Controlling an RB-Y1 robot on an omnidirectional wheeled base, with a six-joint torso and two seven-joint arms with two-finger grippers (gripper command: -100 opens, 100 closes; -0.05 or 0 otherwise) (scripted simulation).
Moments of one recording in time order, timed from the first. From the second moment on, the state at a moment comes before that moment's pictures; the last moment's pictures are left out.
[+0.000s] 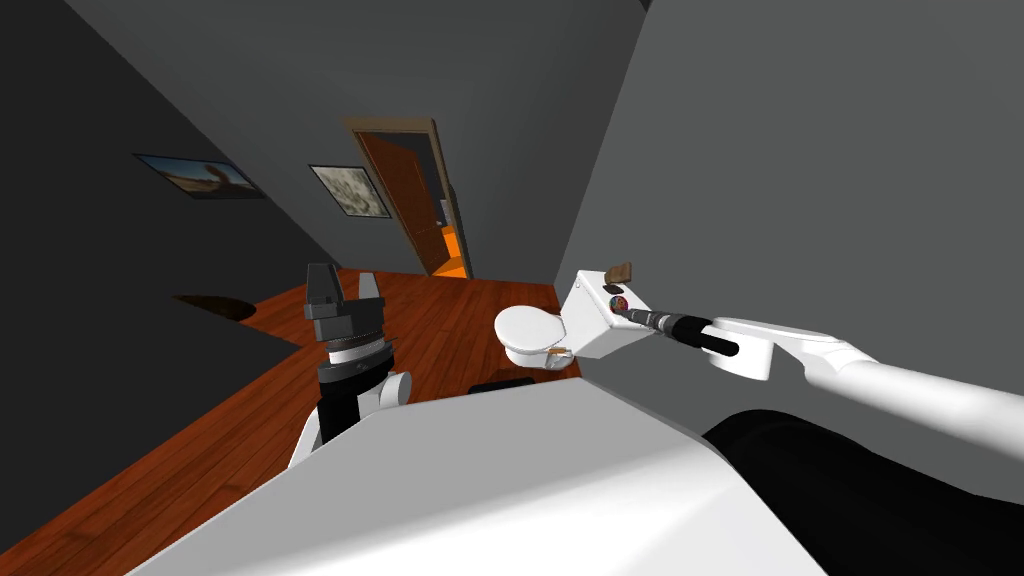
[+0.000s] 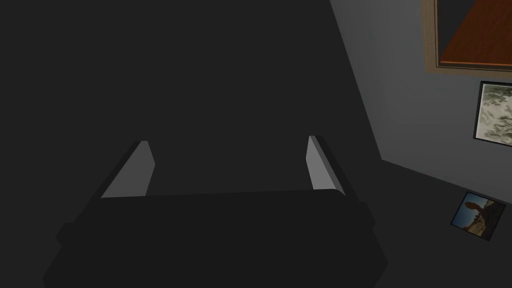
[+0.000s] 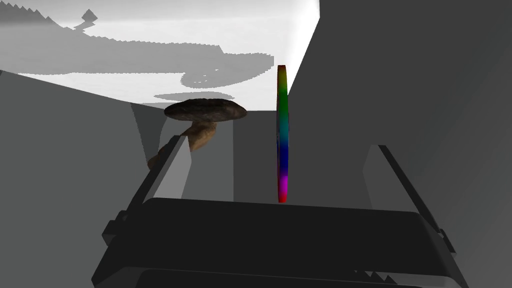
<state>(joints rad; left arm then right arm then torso) 0.48 -0.02 0.07 -2.33 -0.12 -0.60 -0.06 0.94 -1.55 -0.26 -1.69 0.04 -0.03 -0.14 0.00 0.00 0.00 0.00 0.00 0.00</state>
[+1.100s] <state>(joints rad) 0.48 -0.02 0.07 -2.33 -0.12 -0.60 -0.06 0.76 -1.56 -0.12 -1.47 0.10 -0.14 -0.20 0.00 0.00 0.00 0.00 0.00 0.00</state>
